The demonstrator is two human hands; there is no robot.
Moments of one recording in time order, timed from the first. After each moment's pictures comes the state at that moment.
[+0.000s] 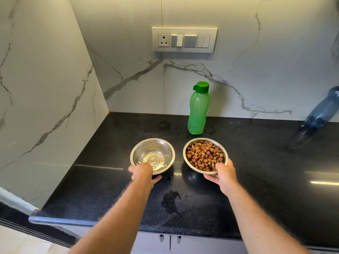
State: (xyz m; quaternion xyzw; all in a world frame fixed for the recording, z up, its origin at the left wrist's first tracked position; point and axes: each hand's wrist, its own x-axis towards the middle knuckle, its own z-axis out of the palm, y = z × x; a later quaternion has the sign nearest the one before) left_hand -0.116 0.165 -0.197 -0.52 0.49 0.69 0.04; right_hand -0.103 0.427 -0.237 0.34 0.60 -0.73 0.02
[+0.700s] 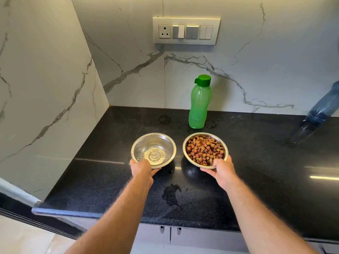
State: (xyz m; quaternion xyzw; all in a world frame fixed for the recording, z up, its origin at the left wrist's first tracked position) left_hand -0.099 0.162 -0.211 -0.42 0.49 0.76 -0.01; right_hand -0.099 0.419 -0.230 0.34 0.52 -0.78 0.04
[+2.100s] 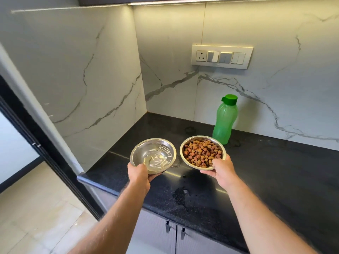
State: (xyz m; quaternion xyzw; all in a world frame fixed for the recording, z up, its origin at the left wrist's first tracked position) left_hand -0.012 0.134 -0.157 -0.43 0.44 0.78 -0.14; right_hand -0.102 0.379 -0.171 0.18 0.61 -0.76 0.13
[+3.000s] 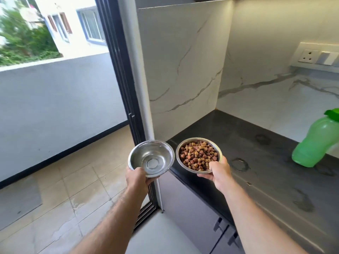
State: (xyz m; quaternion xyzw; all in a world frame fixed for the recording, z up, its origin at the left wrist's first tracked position) left_hand 0.149 -0.013 -0.178 -0.50 0.31 0.73 -0.34; right_hand -0.031 0.170 -0.189 0.05 0.65 -0.70 0.28
